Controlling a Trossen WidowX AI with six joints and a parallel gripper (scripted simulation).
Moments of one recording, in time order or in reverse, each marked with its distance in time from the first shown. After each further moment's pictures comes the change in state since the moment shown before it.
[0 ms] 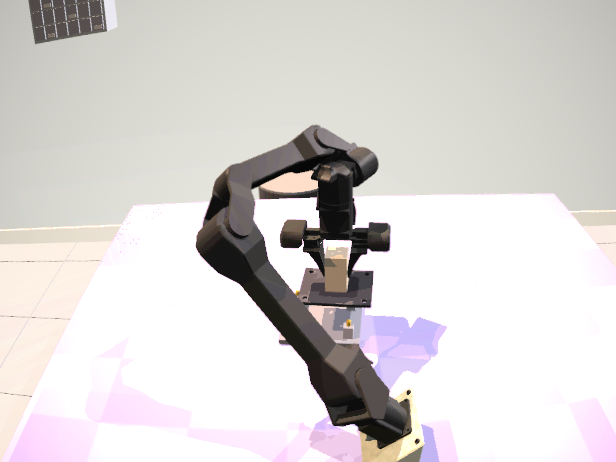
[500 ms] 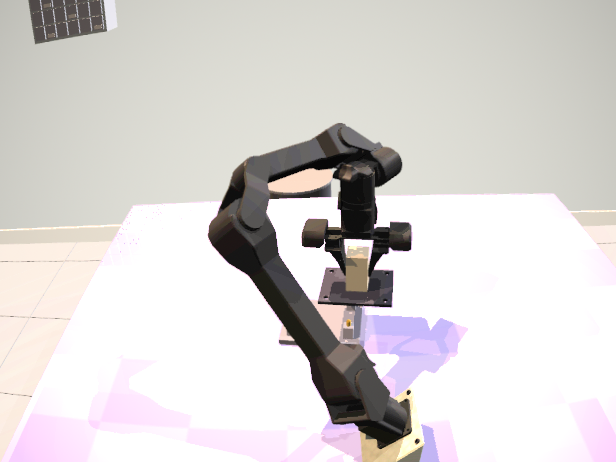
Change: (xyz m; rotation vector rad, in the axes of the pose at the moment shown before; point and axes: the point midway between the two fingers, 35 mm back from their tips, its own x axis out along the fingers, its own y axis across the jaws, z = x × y) arm -0.002 -0.037 0.002 0.018 -0.003 -0.010
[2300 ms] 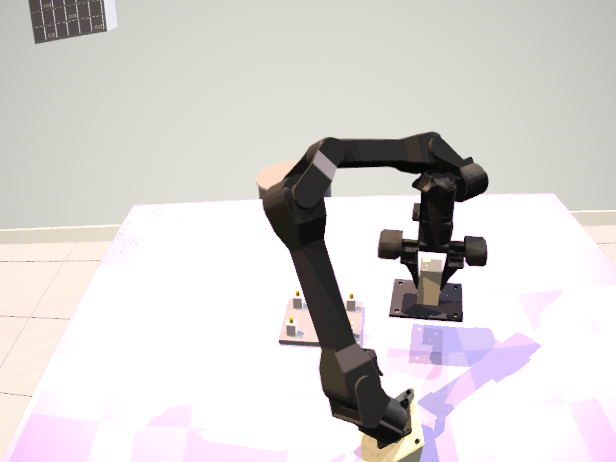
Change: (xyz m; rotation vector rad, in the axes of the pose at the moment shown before) arm 0.004 -0.131 -0.026 0.057 0.002 0.005
